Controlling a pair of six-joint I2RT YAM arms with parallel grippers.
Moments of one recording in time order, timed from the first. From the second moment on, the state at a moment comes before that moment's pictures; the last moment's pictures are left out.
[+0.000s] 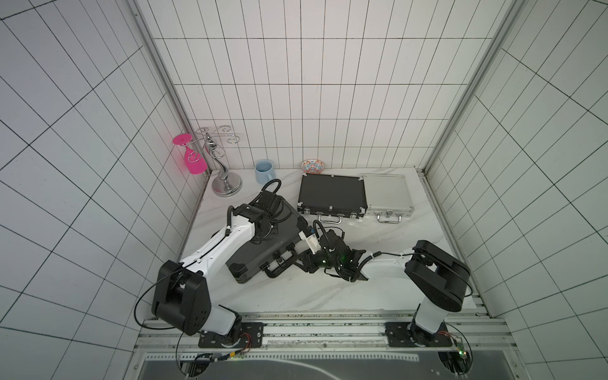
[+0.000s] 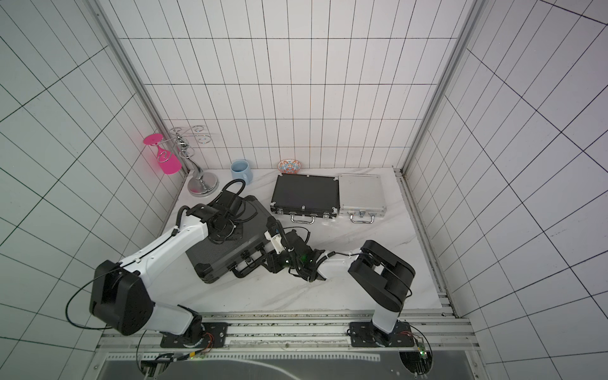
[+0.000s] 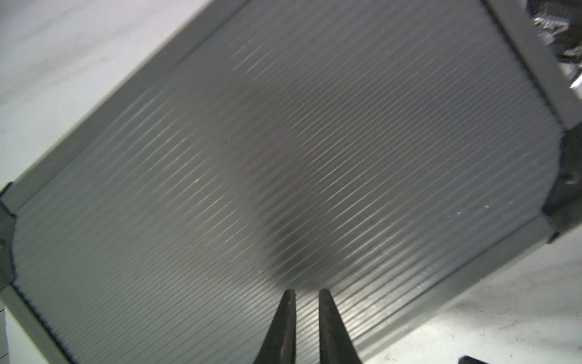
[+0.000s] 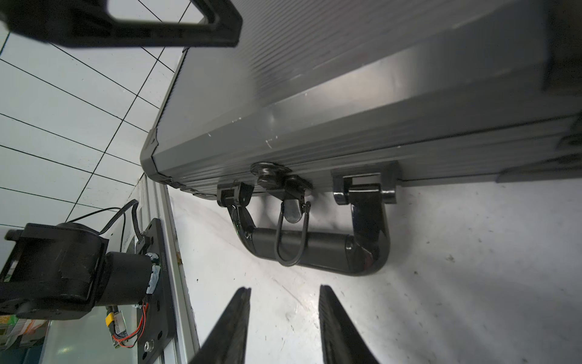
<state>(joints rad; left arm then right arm) -0.40 1.43 1.19 -0.98 -0.19 -0.46 0.96 1.74 0.78 0.46 -0.33 0.55</state>
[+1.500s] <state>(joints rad) -0.40 1.41 1.03 -0.88 -0.15 -0.44 1.00 1.83 0.78 0.53 -0.34 0.62</state>
